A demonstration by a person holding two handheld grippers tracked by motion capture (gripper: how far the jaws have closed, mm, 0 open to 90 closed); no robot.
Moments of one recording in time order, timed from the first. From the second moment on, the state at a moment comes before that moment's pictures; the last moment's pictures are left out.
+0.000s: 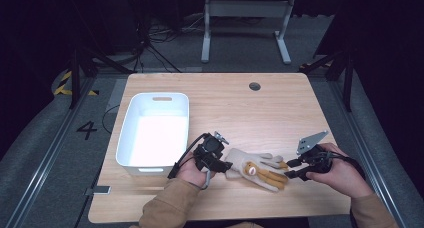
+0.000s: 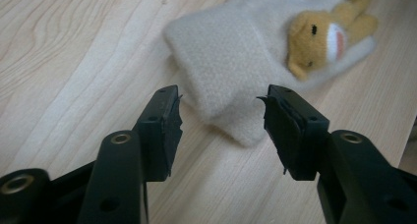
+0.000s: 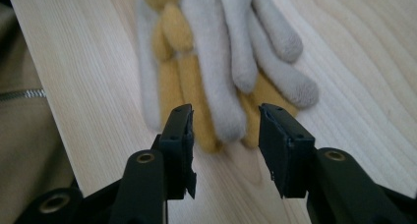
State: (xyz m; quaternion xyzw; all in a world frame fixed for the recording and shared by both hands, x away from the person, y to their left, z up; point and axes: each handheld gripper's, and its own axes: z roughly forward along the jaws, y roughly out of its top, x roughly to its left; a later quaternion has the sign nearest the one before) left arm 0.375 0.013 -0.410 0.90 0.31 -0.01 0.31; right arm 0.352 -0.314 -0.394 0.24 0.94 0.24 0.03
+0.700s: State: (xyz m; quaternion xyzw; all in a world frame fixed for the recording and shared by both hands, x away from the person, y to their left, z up) left arm 0.381 0.013 -0.417 0.89 0.33 -0.03 0.30; right arm 0.353 -0.299 -0.419 0.22 0.96 0.18 0.02
